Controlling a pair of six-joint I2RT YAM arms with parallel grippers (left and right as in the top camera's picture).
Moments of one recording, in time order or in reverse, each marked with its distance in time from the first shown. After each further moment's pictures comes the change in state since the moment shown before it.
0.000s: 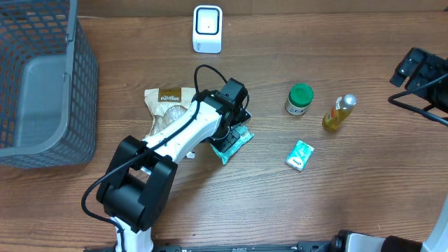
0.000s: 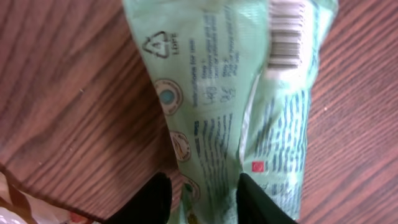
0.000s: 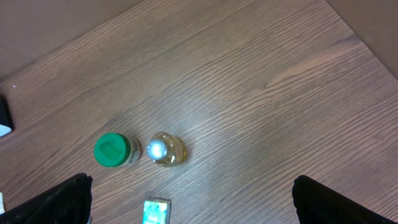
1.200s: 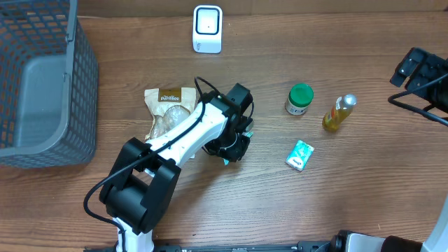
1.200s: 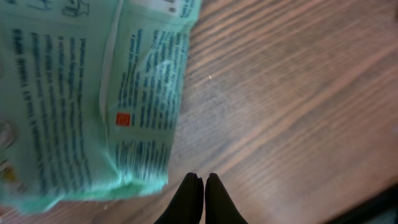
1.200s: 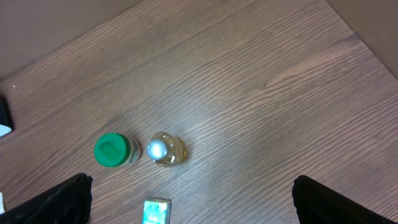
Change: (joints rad) left arm -0.039 0.001 0.002 -0.103 0.269 -0.383; right arm 0.000 0.000 0.000 0.000 0.000 0.000
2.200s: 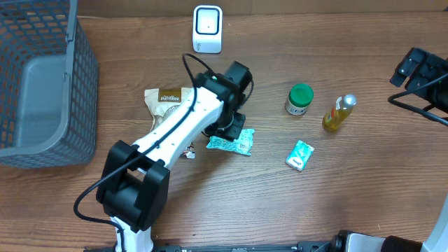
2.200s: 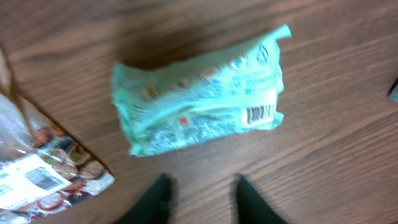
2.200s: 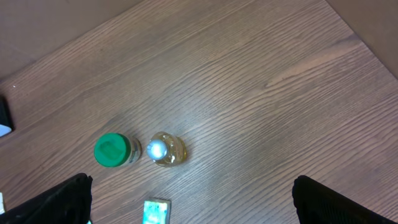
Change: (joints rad) left arm 0.050 0.000 0.235 -0.167 -0.184 -0.079; right arm 0.000 0.000 0.000 0.000 0.000 0.000
